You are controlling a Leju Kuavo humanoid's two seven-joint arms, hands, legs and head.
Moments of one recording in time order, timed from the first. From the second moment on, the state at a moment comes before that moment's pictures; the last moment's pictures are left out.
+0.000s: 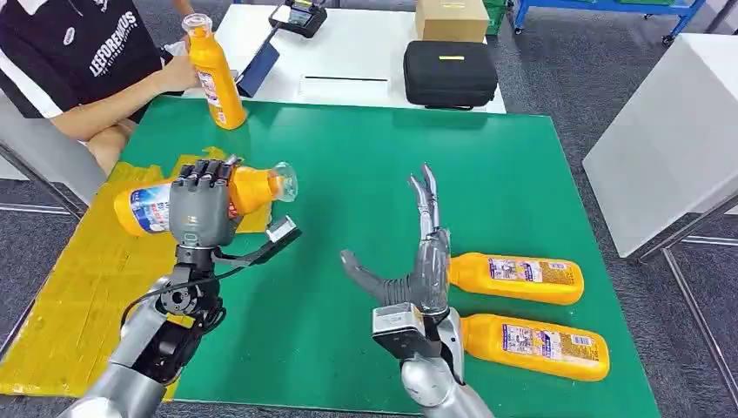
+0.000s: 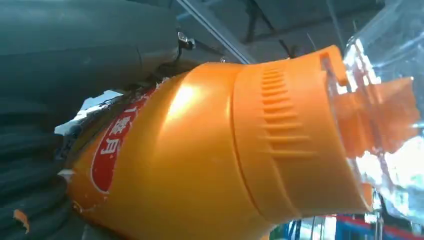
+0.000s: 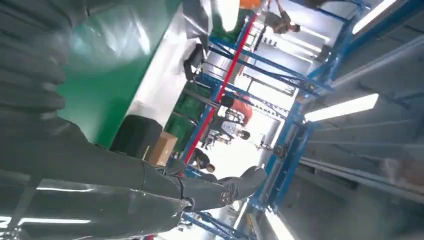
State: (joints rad) left arm -0.48 -0.01 -0.39 -0.87 -1.56 0.69 0.12; right arm -0.13 0.15 0.39 -1.37 0.53 -0.57 -0.54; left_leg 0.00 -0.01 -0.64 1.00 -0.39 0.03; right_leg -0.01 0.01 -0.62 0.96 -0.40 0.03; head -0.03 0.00
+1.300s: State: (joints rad) left arm -0.55 0.05 -0.57 -0.33 -1.48 0.66 0.08; right arm -0.12 0.13 0.38 -1.44 0.56 -0.59 -0.54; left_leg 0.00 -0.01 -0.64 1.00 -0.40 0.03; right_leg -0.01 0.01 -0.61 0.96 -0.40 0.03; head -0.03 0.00
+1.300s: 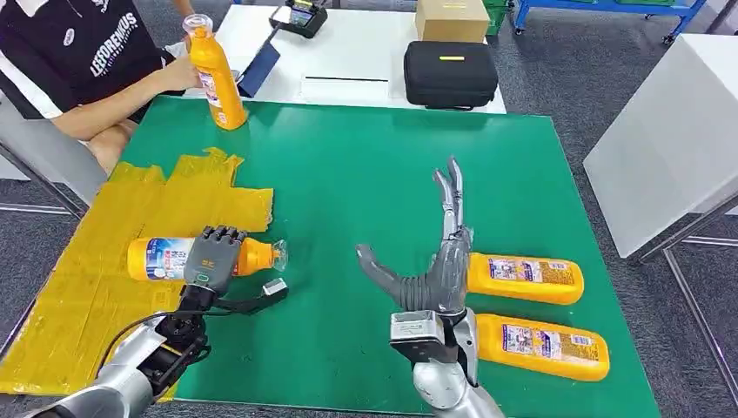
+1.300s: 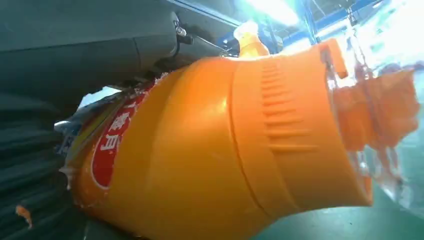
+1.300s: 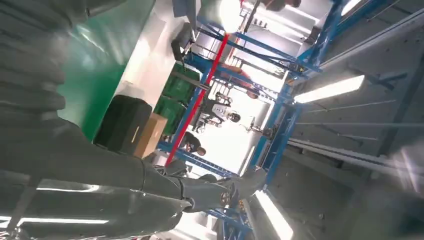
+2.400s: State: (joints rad) left arm -0.52 -0.12 -0.13 -0.45 -0.92 0.49 -0.62; right arm -0.07 0.11 0.32 -1.44 0.79 -0.58 -0.41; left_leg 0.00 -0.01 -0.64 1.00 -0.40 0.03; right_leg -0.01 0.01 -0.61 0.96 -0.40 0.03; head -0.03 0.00
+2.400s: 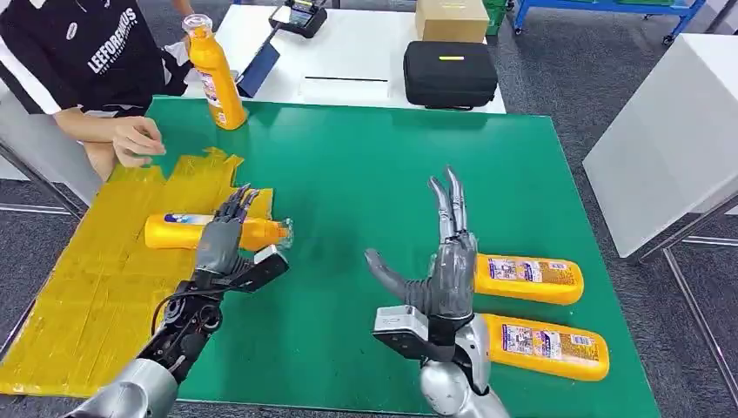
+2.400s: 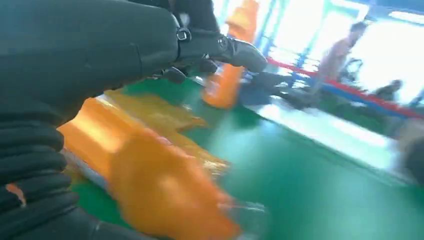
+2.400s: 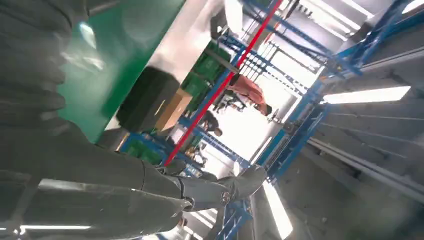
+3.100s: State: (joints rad) left arm -0.31 -0.09 -0.23 -1.08 -0.11 -0.14 -0.70; right arm -0.03 -0.01 0.20 -1.47 1.17 -0.39 -0.20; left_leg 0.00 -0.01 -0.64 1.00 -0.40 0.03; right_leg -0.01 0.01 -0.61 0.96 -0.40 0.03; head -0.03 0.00
